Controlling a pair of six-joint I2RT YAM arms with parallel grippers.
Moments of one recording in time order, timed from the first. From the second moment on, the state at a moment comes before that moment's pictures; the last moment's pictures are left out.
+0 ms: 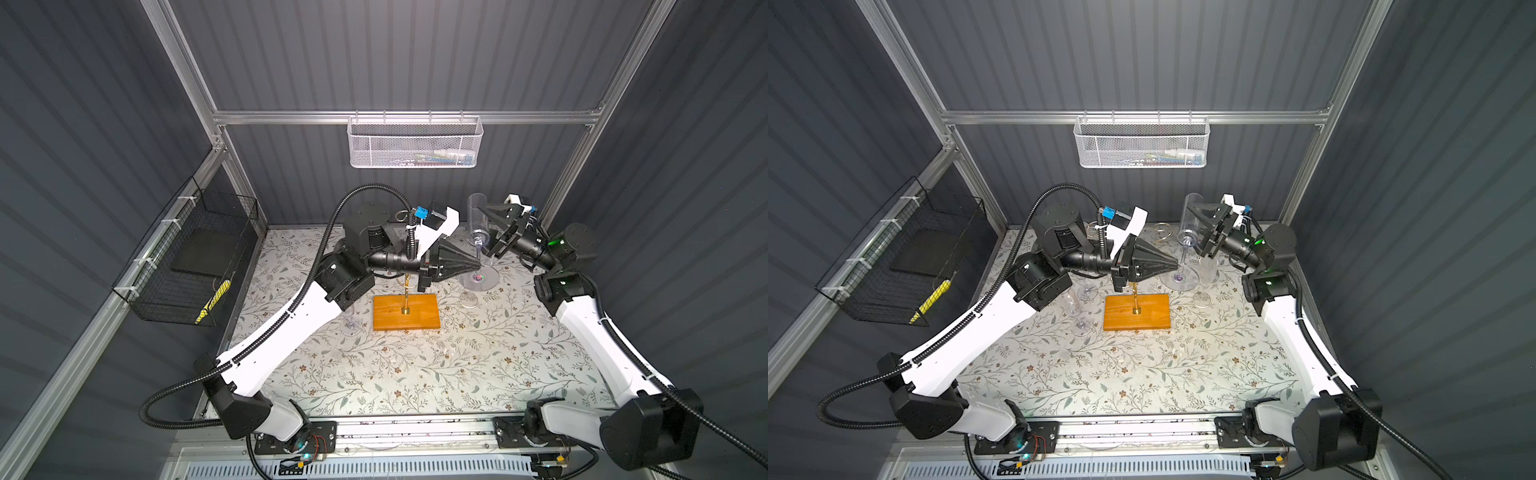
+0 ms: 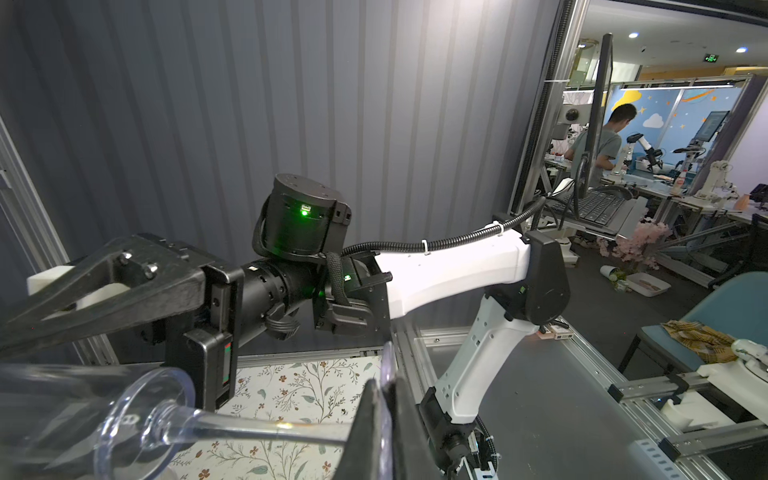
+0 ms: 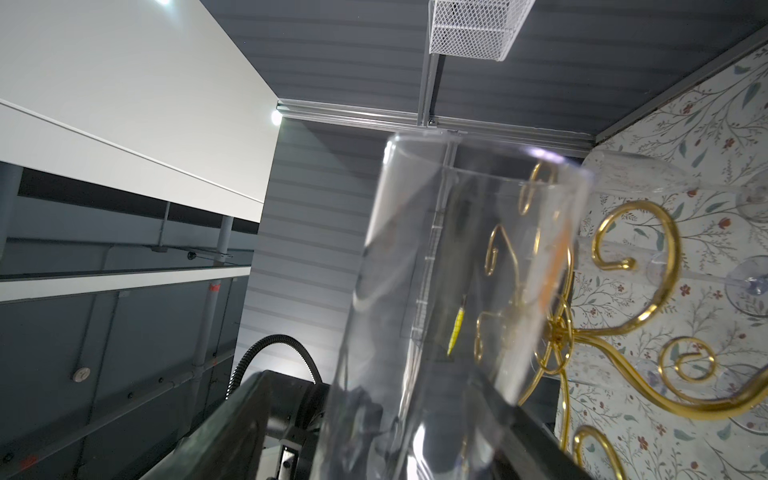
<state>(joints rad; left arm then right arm) -0.86 1.48 1.69 -0.17 0.93 -0.06 0.15 1.23 1.08 0.51 -0.89 1.72</state>
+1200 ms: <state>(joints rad) -0.86 1.38 1.59 -0.18 0.84 -0.02 0.14 1.18 1.06 0.35 -0.86 1.51</state>
